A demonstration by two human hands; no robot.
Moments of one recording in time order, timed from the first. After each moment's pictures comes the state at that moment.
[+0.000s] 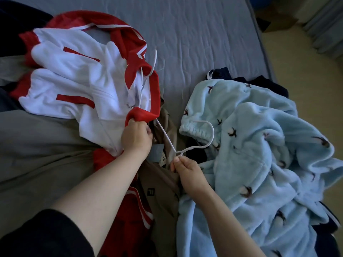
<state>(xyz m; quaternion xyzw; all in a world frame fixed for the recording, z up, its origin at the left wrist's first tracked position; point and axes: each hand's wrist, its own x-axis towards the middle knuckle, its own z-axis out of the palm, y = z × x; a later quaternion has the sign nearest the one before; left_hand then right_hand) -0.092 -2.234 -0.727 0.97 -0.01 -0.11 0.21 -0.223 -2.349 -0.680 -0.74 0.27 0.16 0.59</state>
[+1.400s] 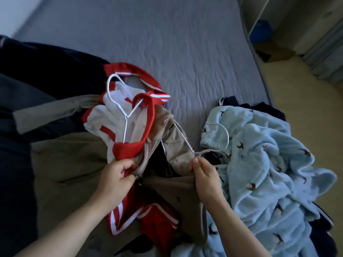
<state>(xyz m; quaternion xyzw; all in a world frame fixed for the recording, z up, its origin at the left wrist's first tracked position) -0.192 -2.067 -0.591 0.86 -0.07 -0.16 0.48 -0.251 -2.285 -0.601 -0.79 0.27 0.00 0.56</state>
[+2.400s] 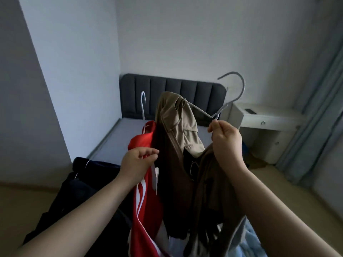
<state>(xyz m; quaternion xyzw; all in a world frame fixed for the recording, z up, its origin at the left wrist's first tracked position) -0.183 -2.002 -0.107 0.80 -0.12 0.06 0.58 -0.220 -2.223 -0.037 -0.80 0.07 -0.34 0.50</state>
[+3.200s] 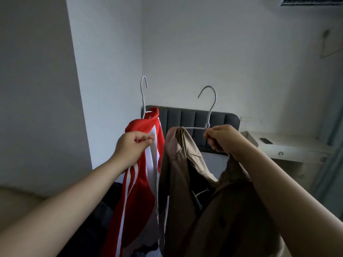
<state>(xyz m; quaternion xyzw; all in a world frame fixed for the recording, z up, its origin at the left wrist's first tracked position) -0.242 -2.013 0.097 0.80 -0.16 0.23 0.53 -0.271 -2.275 0.151 -0.84 0.01 -0.10 0.53</state>
